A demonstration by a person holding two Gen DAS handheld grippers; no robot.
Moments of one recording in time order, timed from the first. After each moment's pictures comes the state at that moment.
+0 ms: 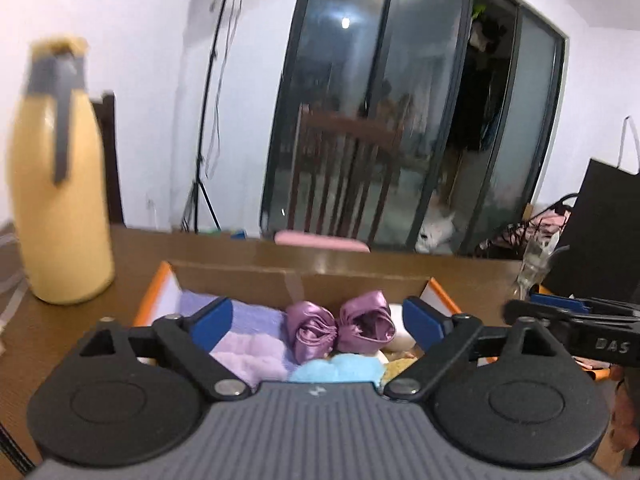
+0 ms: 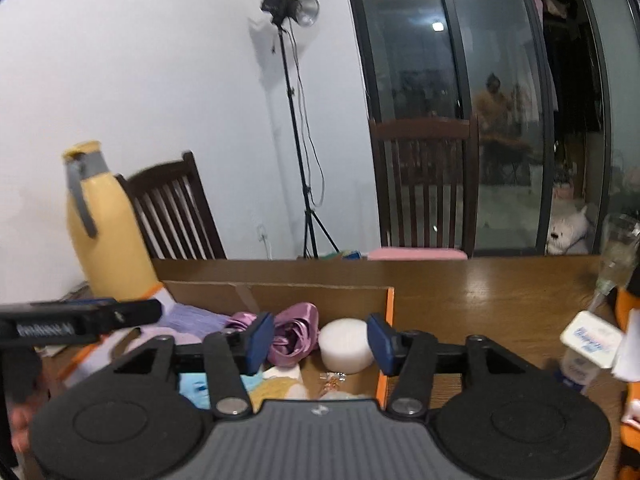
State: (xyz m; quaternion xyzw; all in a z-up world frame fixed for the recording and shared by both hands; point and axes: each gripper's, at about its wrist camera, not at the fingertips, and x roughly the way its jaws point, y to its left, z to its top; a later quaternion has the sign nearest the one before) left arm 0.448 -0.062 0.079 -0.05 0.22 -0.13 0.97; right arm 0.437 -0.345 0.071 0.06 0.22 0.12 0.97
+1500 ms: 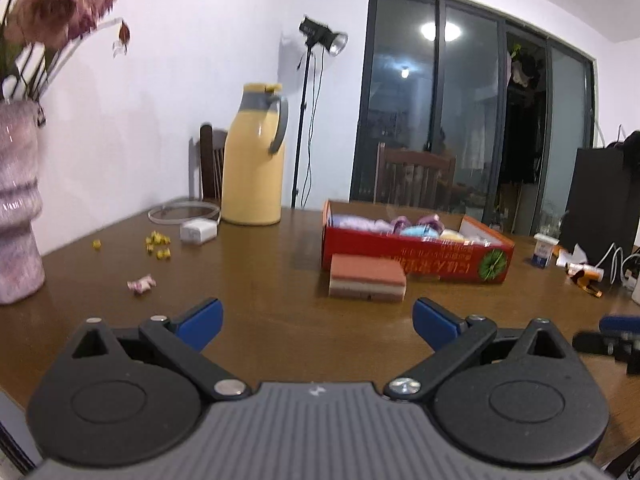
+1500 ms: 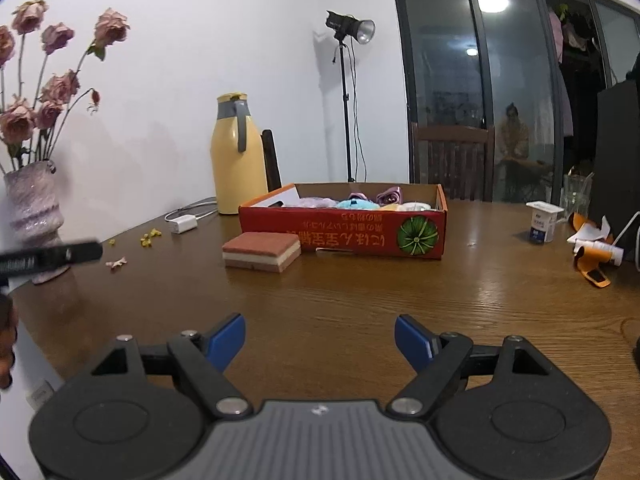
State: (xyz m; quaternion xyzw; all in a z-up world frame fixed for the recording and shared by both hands) left arm 0.107 0.045 0.014 -0.04 0.16 -0.01 0.99; right arm 0.111 -0.272 -0.006 0.04 0.21 0.16 0.97
